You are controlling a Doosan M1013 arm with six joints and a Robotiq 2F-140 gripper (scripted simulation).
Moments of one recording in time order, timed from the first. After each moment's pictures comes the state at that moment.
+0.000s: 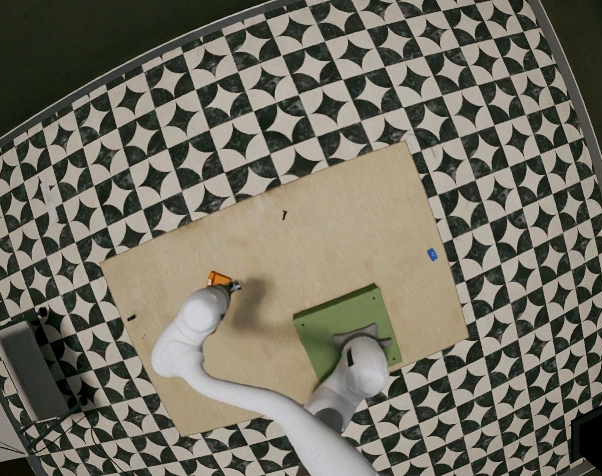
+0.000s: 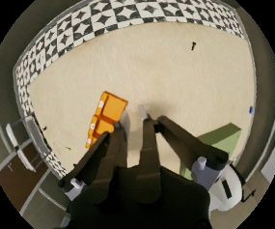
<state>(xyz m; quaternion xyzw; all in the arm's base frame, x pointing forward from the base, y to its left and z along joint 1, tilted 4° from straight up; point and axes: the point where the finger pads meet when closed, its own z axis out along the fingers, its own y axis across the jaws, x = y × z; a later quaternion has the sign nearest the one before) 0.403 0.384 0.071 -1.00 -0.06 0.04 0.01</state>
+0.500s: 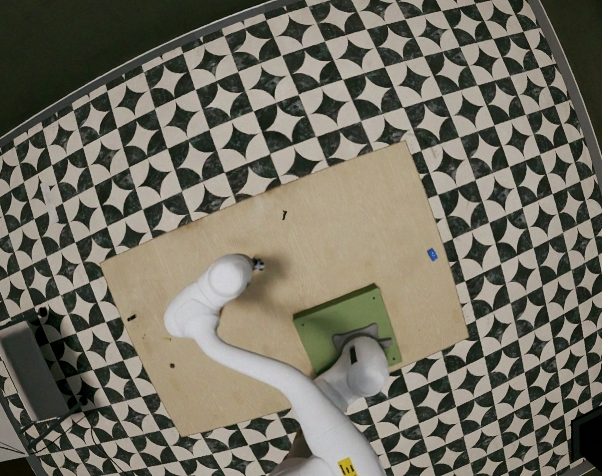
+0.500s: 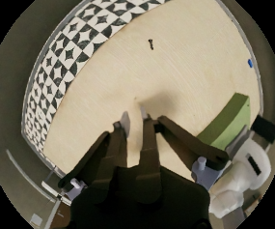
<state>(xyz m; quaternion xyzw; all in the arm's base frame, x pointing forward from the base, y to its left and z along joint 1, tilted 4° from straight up) 0.468 0.294 0.042 -0.98 0.19 0.04 0.00</state>
